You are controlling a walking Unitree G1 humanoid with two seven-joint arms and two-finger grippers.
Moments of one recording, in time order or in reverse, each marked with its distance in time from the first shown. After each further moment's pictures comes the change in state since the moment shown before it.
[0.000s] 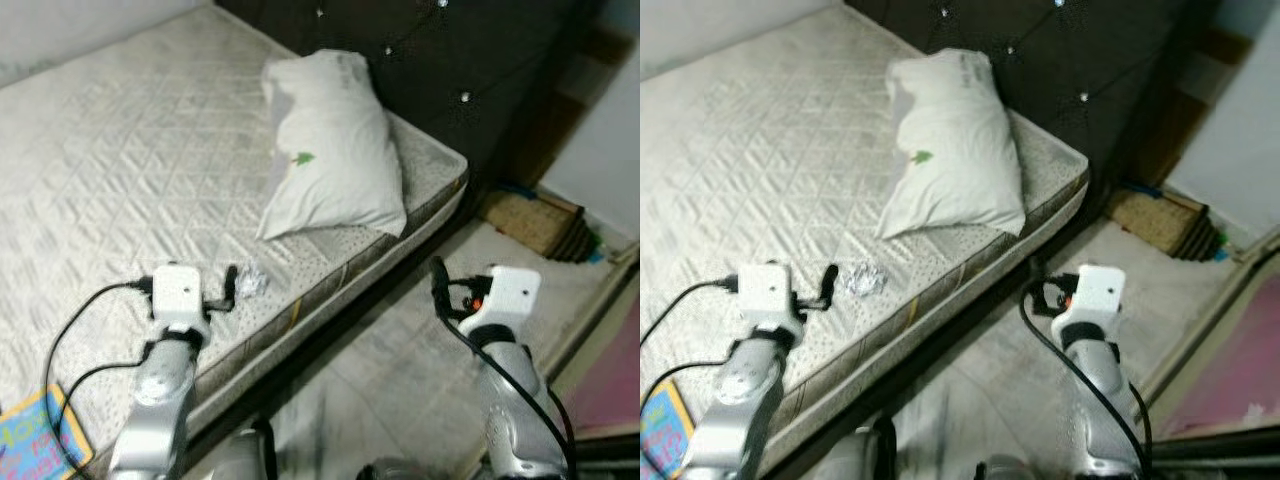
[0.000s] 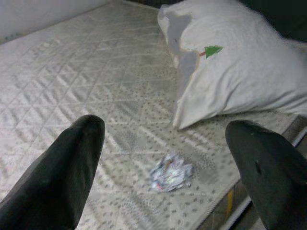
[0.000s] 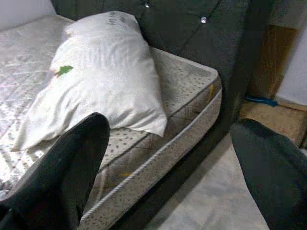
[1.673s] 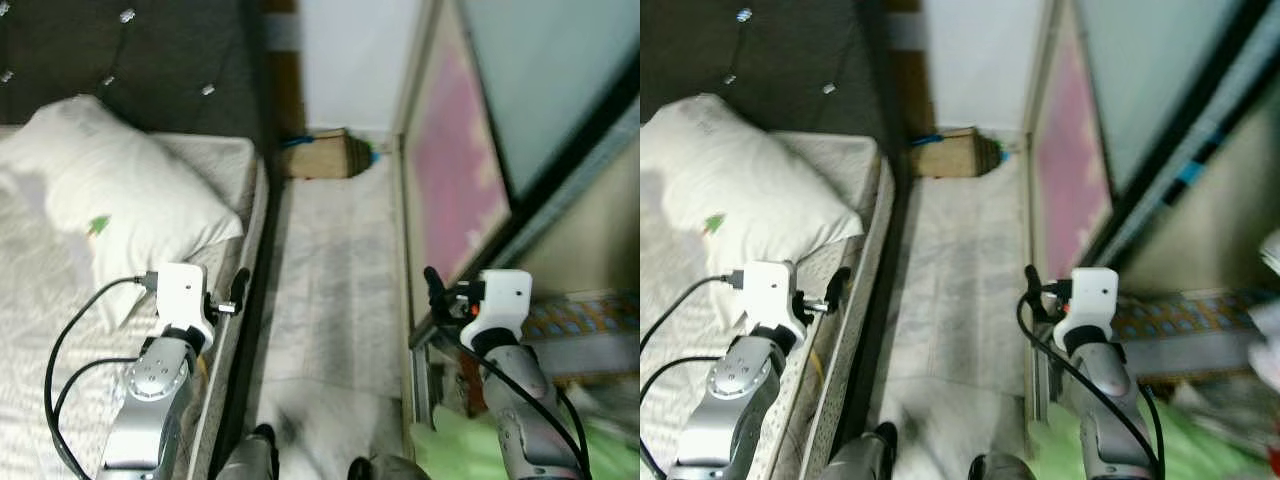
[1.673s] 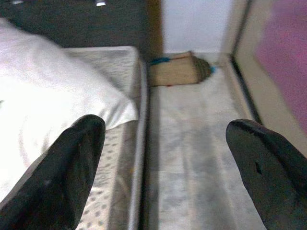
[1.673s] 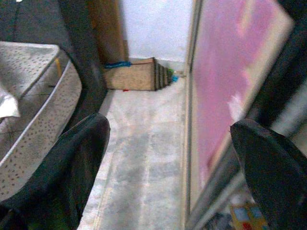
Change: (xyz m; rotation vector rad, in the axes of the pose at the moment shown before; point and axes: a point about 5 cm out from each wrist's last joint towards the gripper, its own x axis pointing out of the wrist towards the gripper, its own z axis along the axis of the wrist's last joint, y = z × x) left arm -0.003 0.007 0.003 -0.030 0.041 -0.084; right arm -0.004 -0.002 -0.003 -0.081 0.066 0.088
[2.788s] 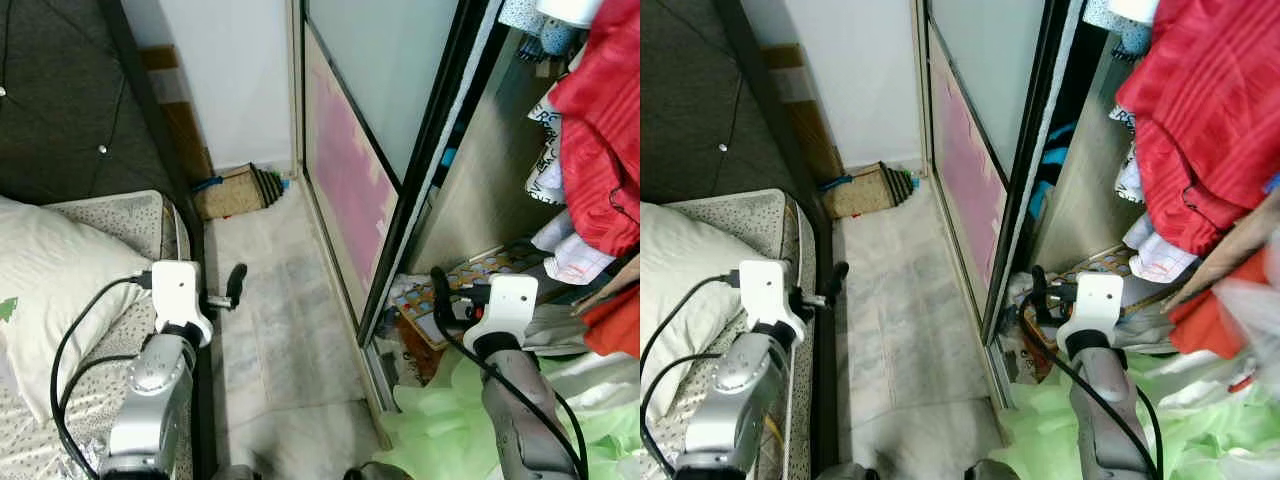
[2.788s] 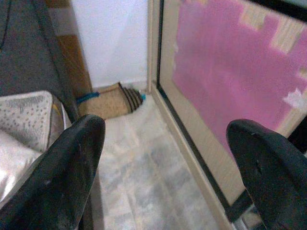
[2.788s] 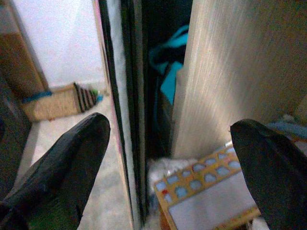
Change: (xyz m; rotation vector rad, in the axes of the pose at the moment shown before) left arm 0.008 0.003 -0.014 -0.064 -0.005 -0.023; right arm -0.006 -0.004 -0.007 -0.008 0.000 -0.065
